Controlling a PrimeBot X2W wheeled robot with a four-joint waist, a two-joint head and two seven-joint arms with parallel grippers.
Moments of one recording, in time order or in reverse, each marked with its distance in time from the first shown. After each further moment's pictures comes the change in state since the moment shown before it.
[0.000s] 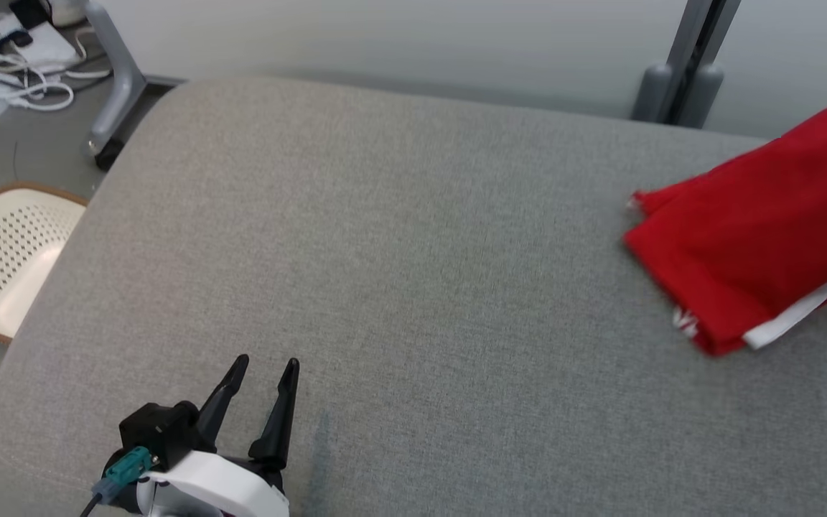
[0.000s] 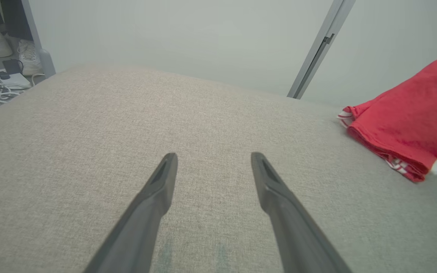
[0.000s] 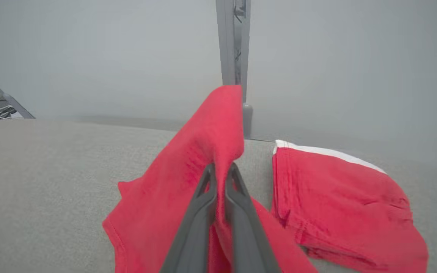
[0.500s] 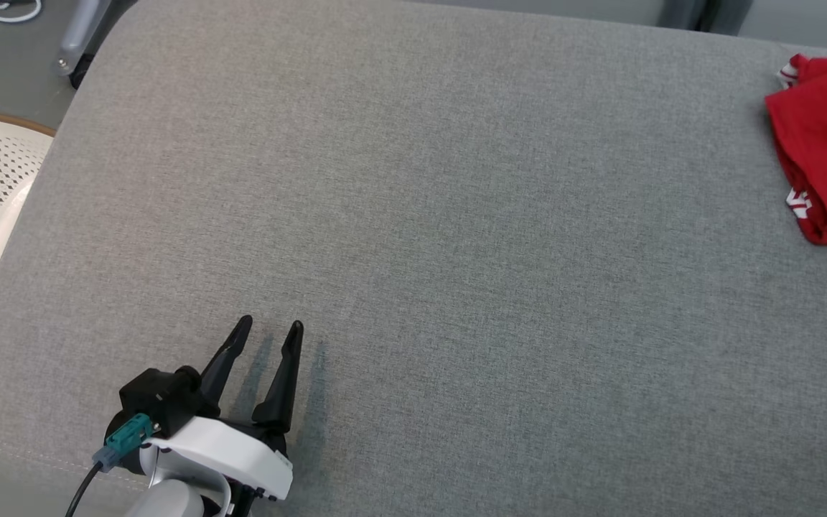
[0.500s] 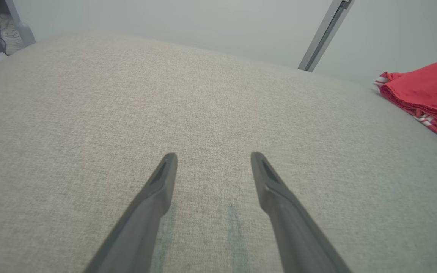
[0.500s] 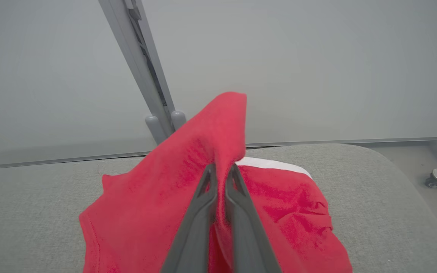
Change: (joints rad) left arm -0.080 -0.033 0.022 0.039 0.034 -0.041 -0.013; right arm -0.230 -0.112 -0.153 0.199 -0.101 0.001 -0.055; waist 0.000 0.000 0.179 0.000
